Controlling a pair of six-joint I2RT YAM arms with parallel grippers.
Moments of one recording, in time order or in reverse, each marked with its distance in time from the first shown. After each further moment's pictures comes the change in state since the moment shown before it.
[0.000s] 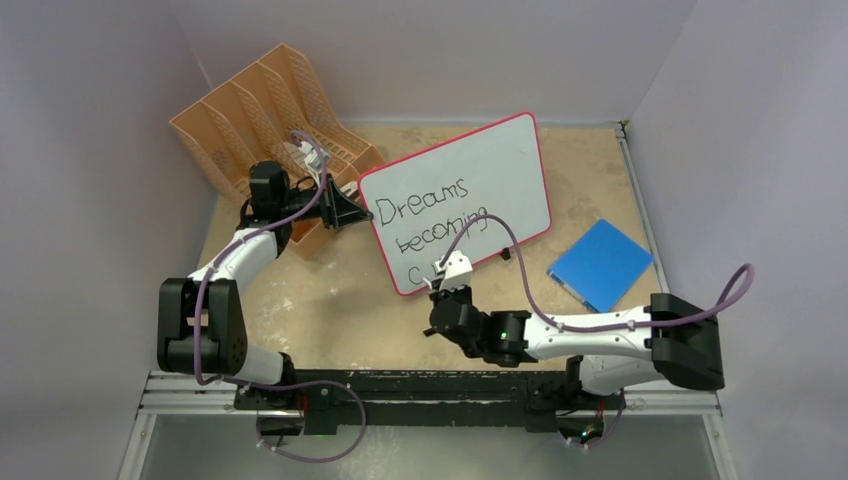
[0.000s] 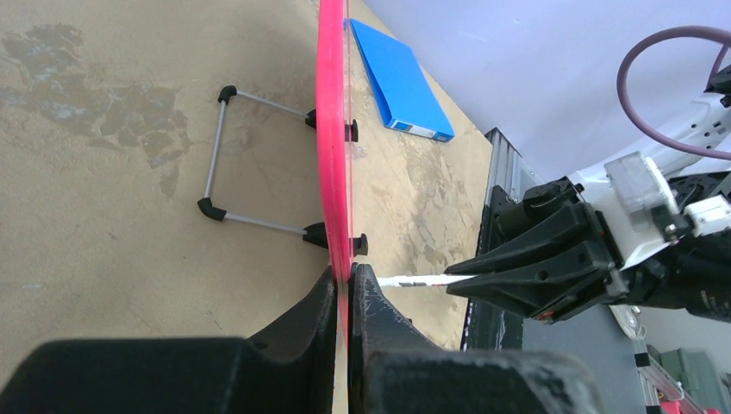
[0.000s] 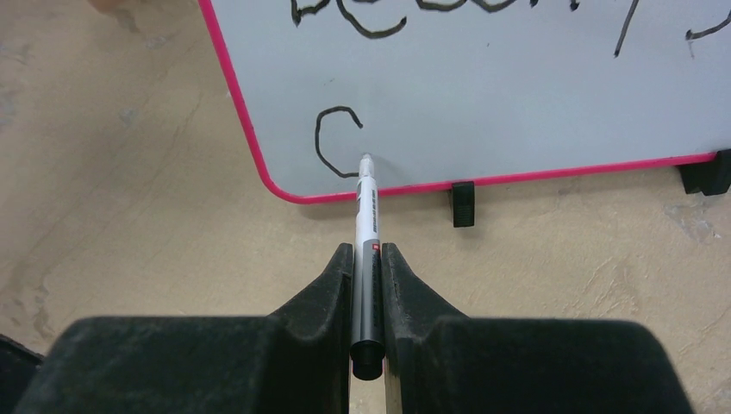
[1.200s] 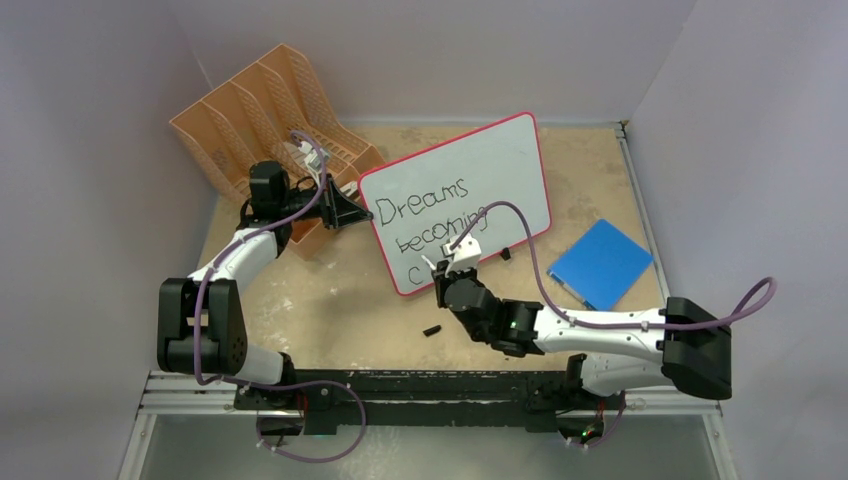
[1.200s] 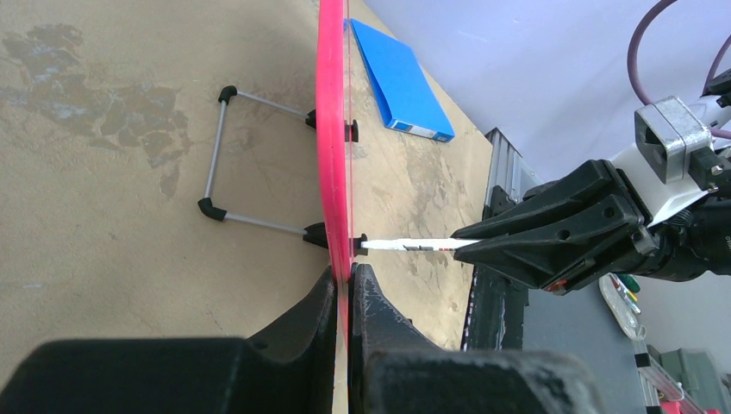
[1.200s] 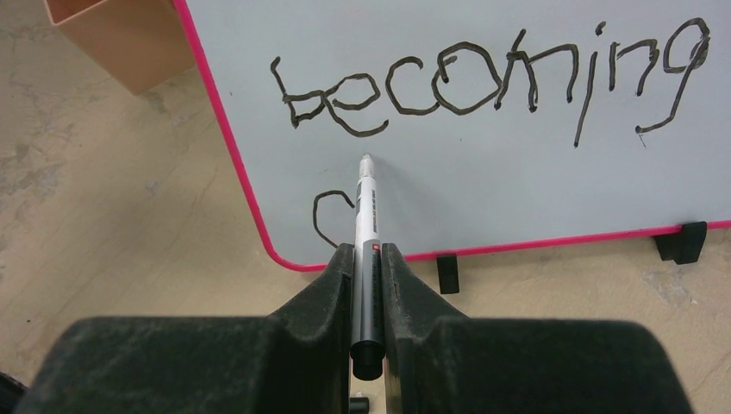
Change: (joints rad) left arm 0.000 0.000 0.000 0.000 -0.002 0.000; right arm -0.101 -0.084 -0.019 0.158 -0.062 -0.145
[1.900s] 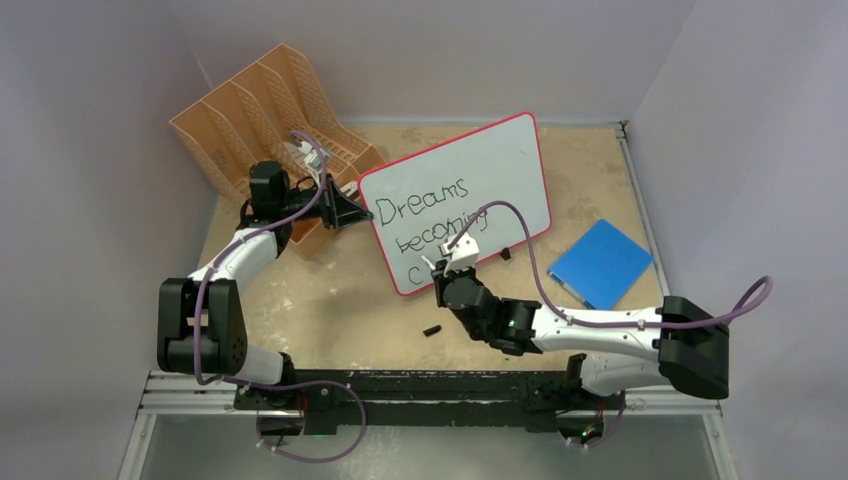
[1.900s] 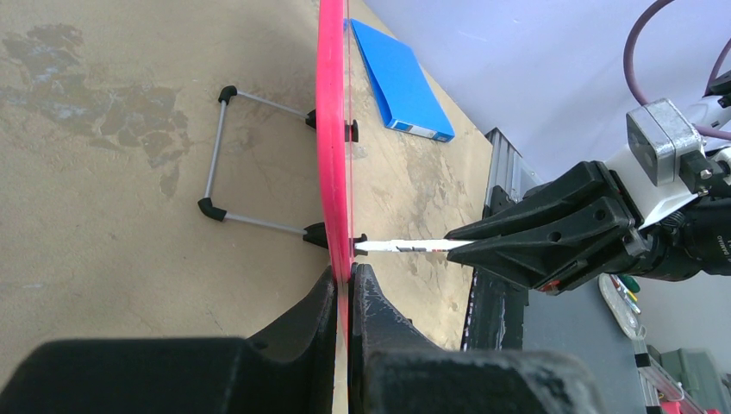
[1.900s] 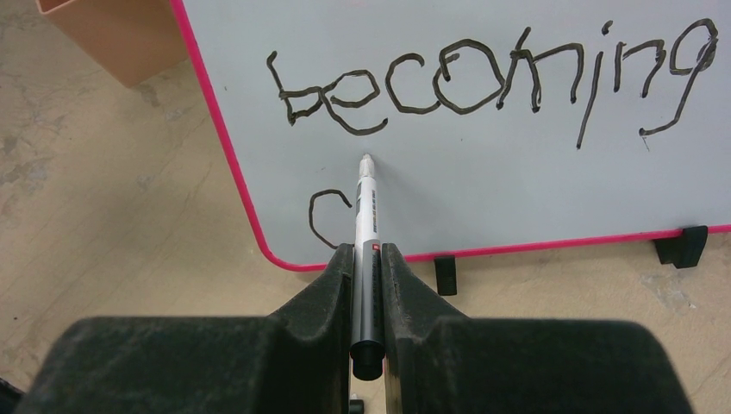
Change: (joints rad) left arm 0.000 0.000 0.000 0.000 0.000 0.000; right arm -0.015 0.018 0.000 0.008 -0.018 -0.015
